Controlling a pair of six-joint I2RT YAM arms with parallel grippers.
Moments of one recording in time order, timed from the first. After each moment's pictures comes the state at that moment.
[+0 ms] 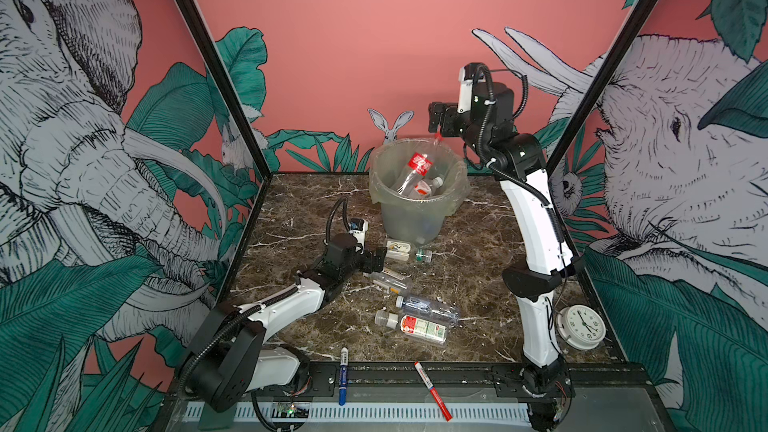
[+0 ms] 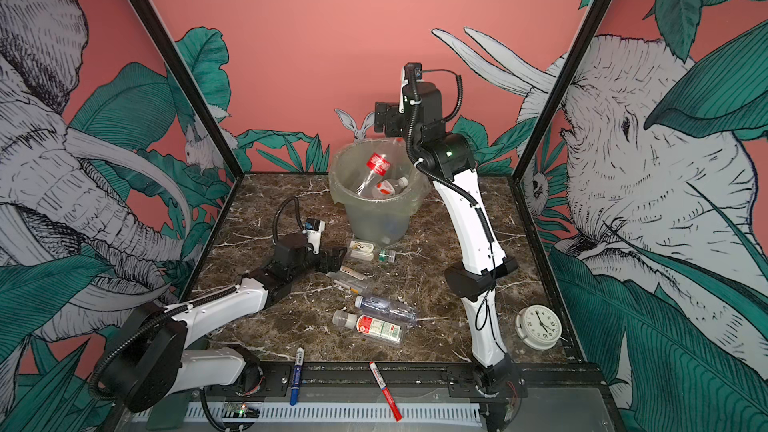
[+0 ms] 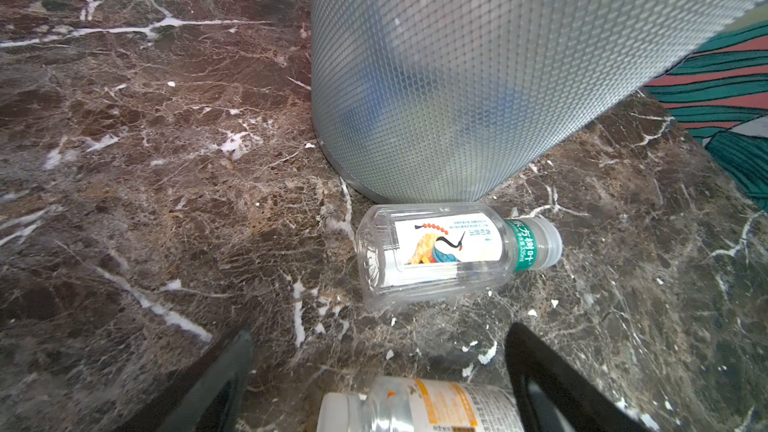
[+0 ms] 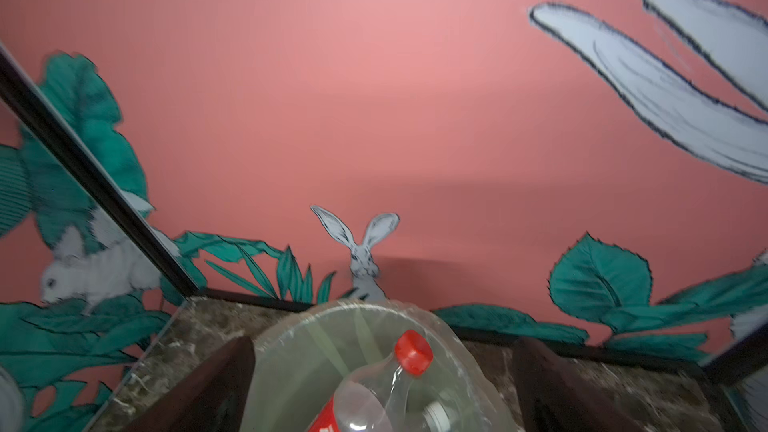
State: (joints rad) left arm -0.55 1.28 0.55 0.21 0.02 -0.30; right arm 0.55 2.09 2.80 -0.95 0.30 0.17
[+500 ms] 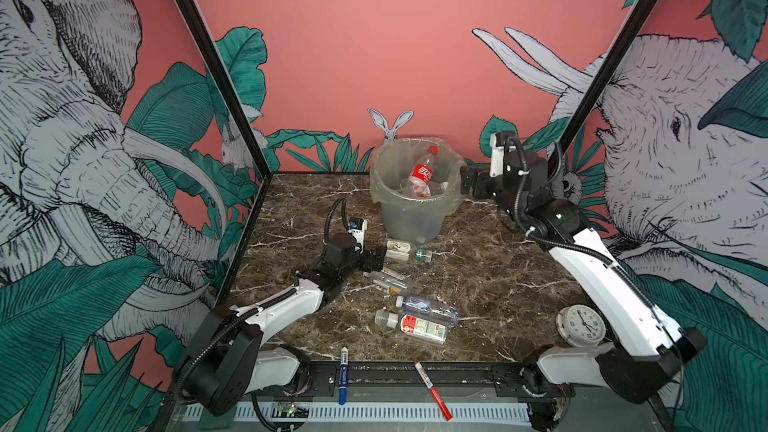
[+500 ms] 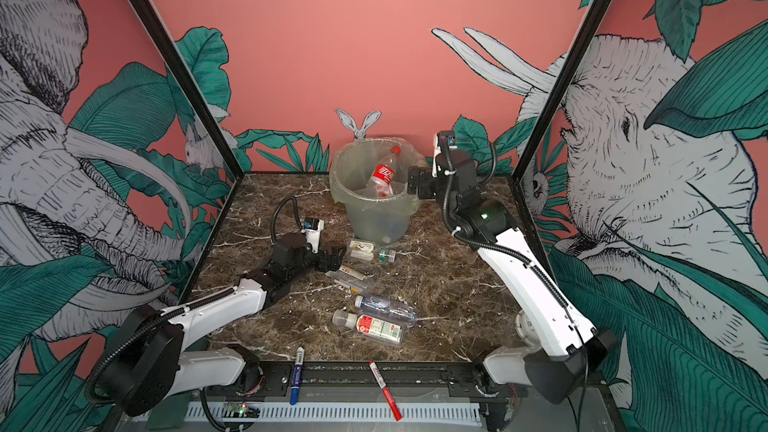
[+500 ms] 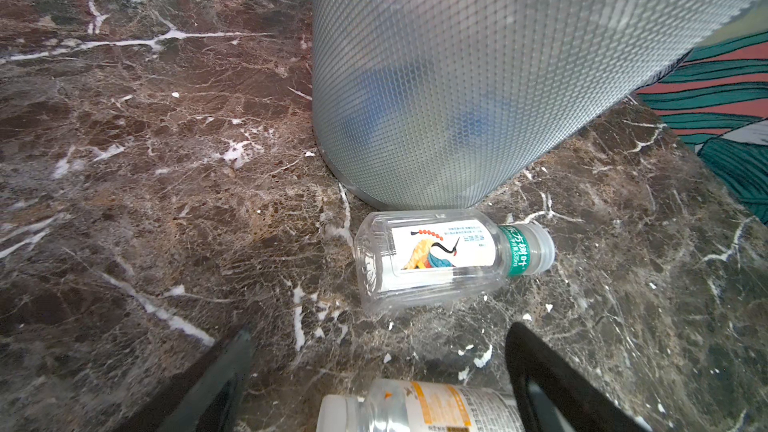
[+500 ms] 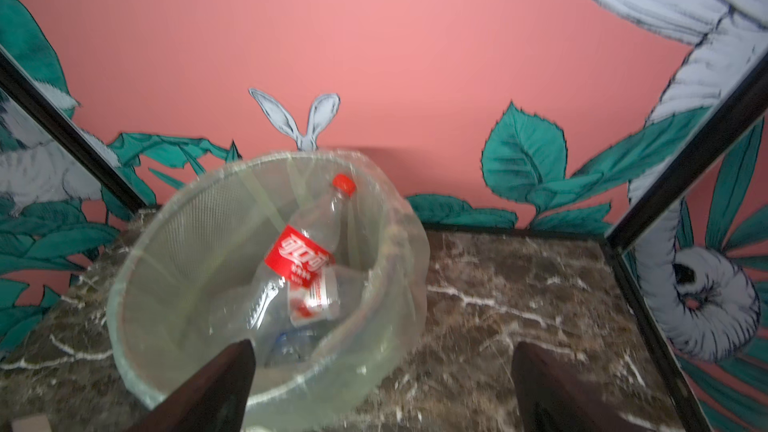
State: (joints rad) left arm -0.55 1.26 0.55 0.20 0.02 -0.30; right arm 0.53 1.29 1.48 -0.55 0.33 0.20
